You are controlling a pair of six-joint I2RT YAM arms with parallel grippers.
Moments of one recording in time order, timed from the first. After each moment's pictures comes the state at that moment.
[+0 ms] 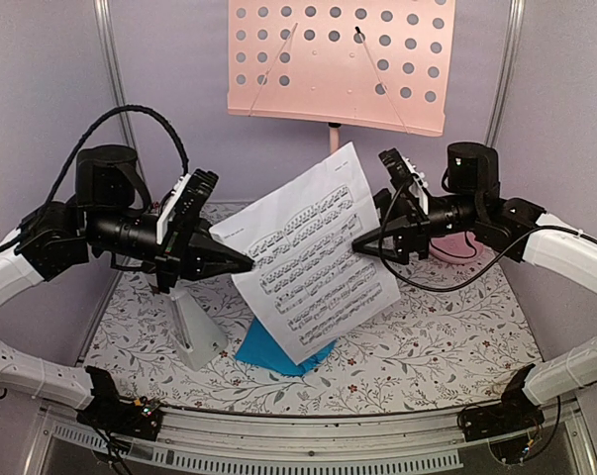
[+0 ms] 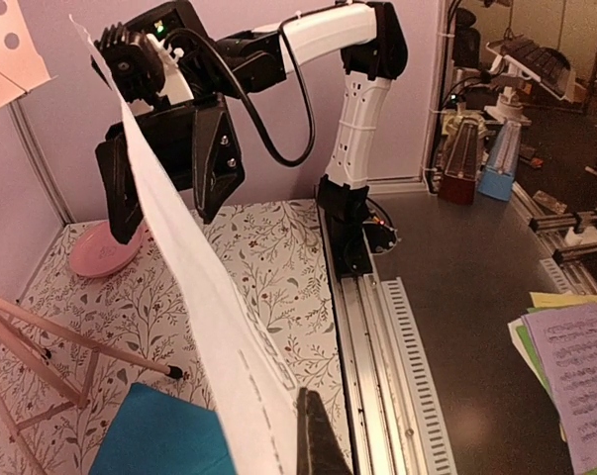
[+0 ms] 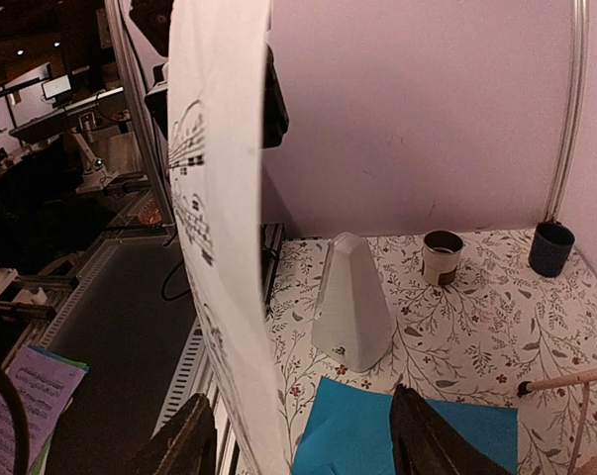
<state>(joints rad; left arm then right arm) -0.94 1.06 1.22 -0.48 0.65 0.24 0.70 1.27 1.15 -0.12 -0.94 -0.13</state>
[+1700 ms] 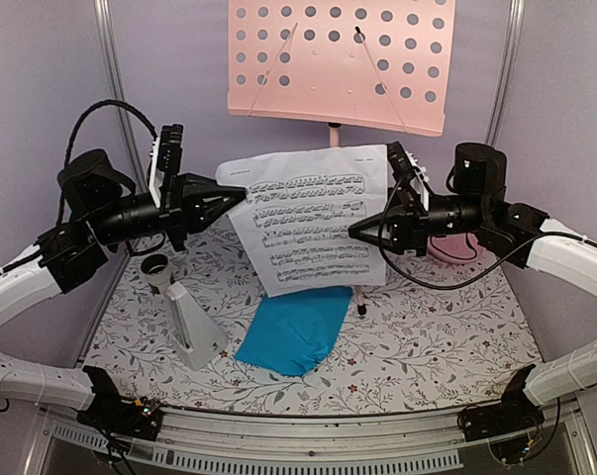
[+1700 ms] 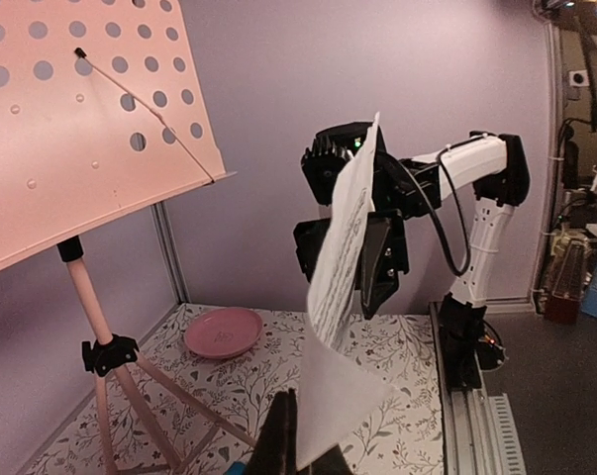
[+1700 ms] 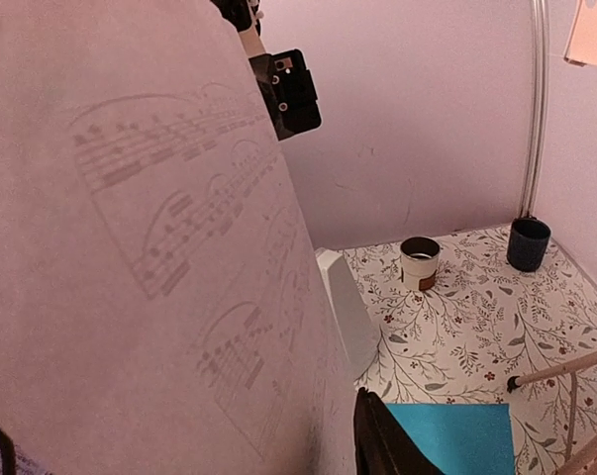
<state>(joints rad) -0.76 1.02 1.01 0.14 0.55 0.02 0.72 1.25 1.12 -0.02 -0.86 0.02</state>
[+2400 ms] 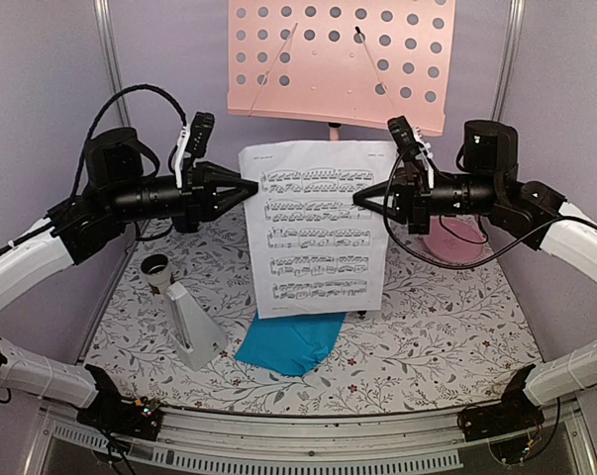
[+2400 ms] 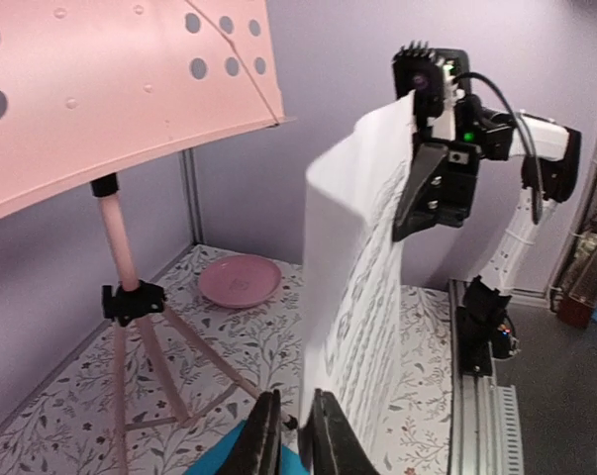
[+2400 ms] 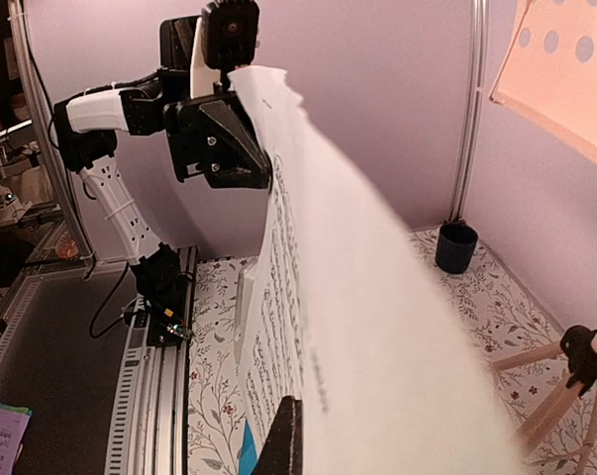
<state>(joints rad) -0.71 1.16 1.18 -0.08 0.57 0.02 0.72 1.25 1.28 -0.23 -0.68 -0.08</state>
